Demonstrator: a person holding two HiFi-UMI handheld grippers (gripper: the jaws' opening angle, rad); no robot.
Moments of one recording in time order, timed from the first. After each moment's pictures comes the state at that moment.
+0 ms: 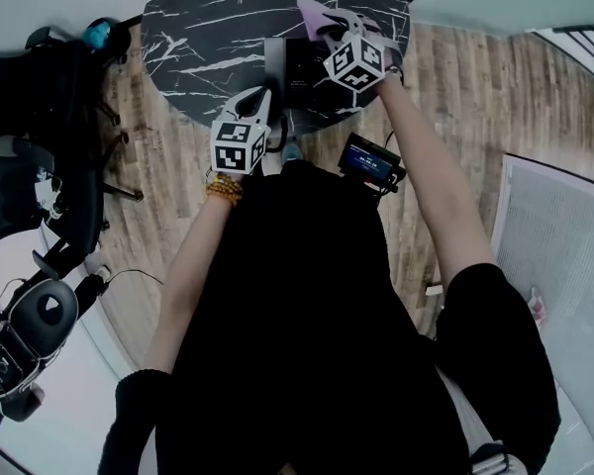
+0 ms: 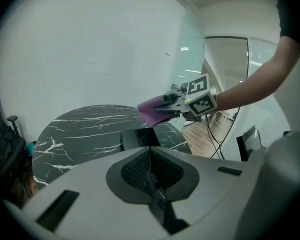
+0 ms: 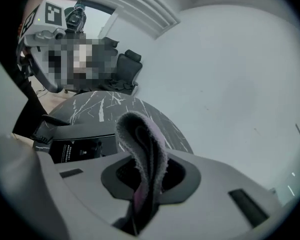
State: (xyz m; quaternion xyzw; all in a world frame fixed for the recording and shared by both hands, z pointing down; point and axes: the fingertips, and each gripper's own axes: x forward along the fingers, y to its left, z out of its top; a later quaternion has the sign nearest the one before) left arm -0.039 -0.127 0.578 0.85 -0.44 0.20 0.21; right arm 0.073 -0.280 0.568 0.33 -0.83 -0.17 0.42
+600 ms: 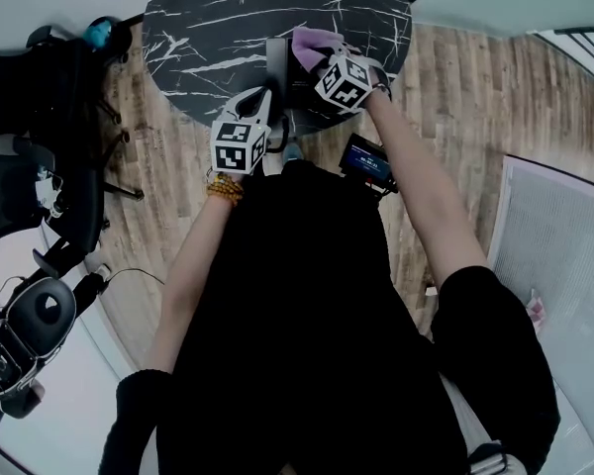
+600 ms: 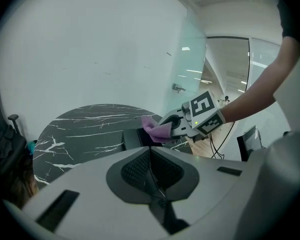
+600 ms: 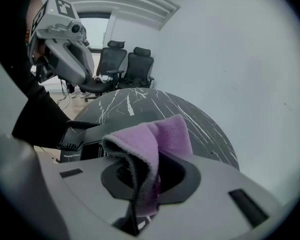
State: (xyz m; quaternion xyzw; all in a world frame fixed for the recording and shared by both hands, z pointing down) left arm -0.043 -0.129 0.580 0.84 -0.45 0.20 0.22; right arm 0.046 -0.220 0.644 0.24 -0.86 -0.06 0.45
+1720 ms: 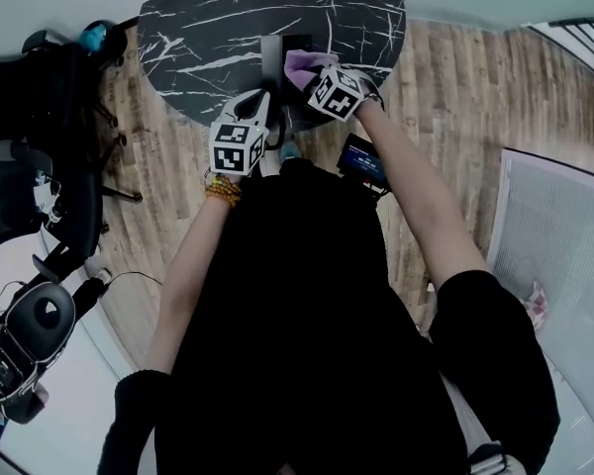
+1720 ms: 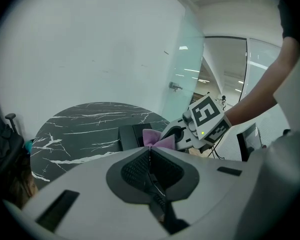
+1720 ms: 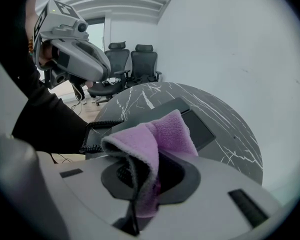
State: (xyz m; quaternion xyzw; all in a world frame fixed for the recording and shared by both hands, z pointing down) left arm -0.039 -0.117 0.586 0.85 -0.43 0.21 0.22; right arm 0.037 -0.161 0.676 0.19 -0.87 0.02 0.46
